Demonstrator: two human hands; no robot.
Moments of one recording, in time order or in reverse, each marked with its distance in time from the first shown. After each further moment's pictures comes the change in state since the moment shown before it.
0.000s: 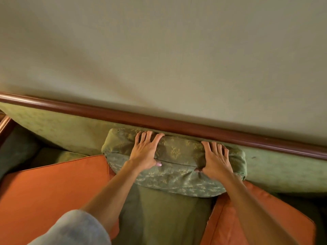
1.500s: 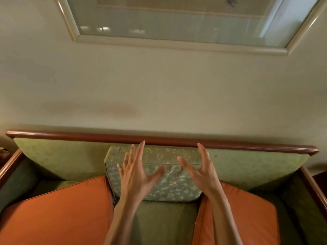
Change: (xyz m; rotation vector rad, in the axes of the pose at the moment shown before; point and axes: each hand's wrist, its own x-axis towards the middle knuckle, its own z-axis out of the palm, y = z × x) left_hand -0.210 0.096 -0.134 -0.639 0.403 -0.135; right_hand -0.223 -0.077 -0.131 1.006 0.365 0.119
